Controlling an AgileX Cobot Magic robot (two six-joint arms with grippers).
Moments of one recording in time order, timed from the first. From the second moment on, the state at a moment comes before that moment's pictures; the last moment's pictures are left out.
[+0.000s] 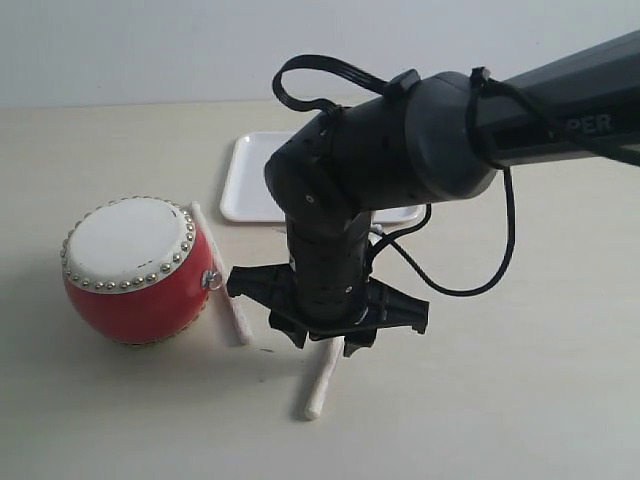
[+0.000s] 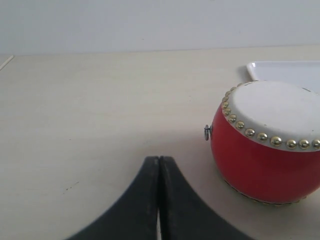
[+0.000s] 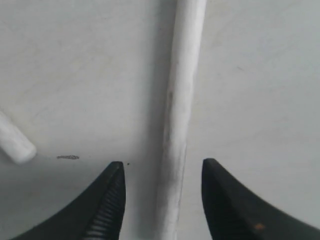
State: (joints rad) left arm -0.04 0.01 0.00 0.02 0.37 0.02; right arm 0.89 1.99 -1.25 -0.07 0.86 1.17
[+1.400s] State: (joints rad) left arm -0.04 0.01 0.00 0.02 0.37 0.02; right arm 0.89 2.16 -1.54 0.08 0.94 0.26
